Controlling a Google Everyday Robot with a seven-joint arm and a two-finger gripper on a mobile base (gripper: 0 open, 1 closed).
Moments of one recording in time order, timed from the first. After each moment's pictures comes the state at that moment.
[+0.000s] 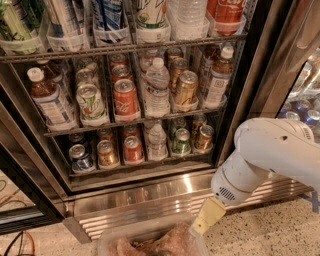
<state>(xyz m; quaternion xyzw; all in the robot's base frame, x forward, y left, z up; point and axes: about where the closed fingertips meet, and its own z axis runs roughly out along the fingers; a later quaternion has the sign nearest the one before) 0.390 -0.137 0.692 -0.44 0.89 0.11 0.07</state>
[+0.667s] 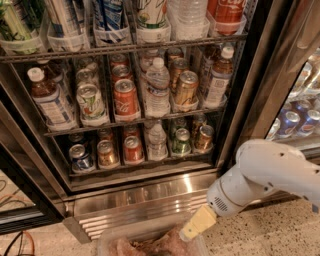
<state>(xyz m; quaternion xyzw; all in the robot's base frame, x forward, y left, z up) 0.382 -0.122 0.646 -0.38 0.90 0.18 0.08</state>
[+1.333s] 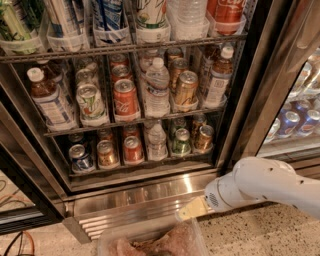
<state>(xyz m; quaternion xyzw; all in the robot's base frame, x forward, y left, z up) 0.439 -0.133 0.596 -0.26 0.94 0.16 0.16</state>
